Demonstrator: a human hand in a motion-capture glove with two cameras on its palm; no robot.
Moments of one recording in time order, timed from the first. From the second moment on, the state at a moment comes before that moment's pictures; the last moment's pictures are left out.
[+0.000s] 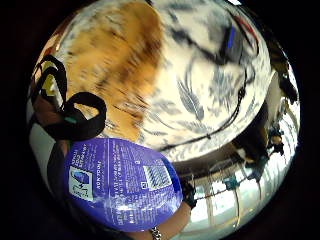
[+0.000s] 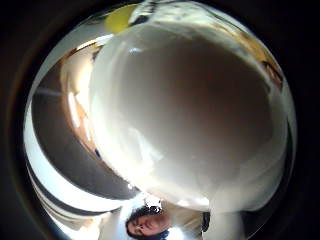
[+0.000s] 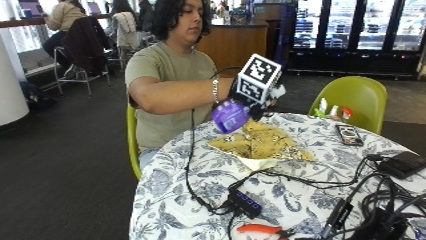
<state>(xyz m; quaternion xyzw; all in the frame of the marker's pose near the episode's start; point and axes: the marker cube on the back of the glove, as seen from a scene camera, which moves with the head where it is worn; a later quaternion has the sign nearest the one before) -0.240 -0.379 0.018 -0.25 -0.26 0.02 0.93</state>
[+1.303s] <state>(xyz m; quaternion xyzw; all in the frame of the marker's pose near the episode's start) -0.336 -0.430 0.070 0.06 -0.33 -0.20 0.92</state>
